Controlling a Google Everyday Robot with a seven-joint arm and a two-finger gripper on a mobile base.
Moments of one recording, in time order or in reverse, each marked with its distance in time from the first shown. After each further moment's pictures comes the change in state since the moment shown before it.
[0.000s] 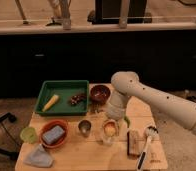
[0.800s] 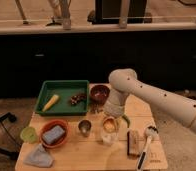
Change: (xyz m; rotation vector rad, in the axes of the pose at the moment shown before) arm 0.010 -0.008 -0.007 -0.023 0.049 0.004
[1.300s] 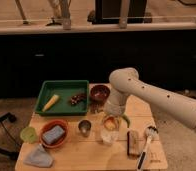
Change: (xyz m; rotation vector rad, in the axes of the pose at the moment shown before) arm 0.004 -0.001 -0.009 0.012 0.073 -0.021
